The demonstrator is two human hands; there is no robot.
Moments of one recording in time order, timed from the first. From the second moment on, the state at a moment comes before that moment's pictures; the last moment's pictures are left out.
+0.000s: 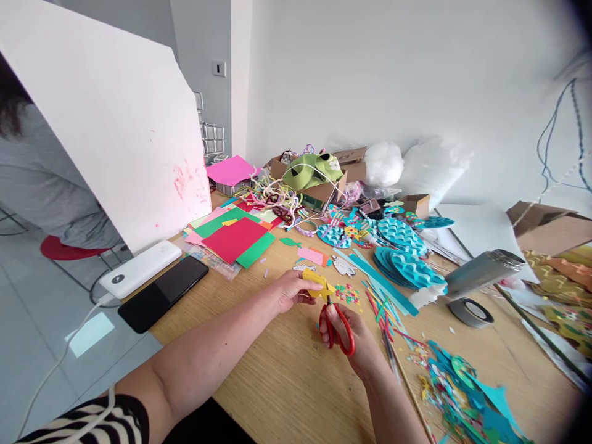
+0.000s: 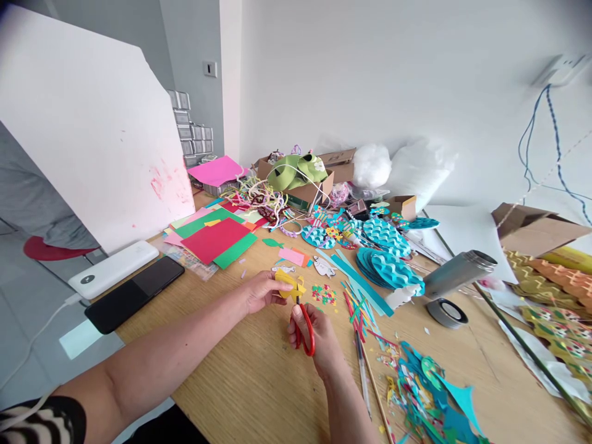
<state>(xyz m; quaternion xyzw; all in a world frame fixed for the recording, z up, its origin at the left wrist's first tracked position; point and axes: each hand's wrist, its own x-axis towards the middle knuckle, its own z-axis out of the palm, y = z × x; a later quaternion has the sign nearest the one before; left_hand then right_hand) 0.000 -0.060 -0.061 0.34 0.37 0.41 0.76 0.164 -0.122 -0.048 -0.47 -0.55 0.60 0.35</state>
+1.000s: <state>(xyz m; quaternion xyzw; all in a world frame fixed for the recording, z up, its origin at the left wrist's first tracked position) 0.001 -0.063 -0.056 0.35 0.42 0.39 0.74 0.162 -0.123 -0.049 -0.46 -0.54 0.62 0.35</state>
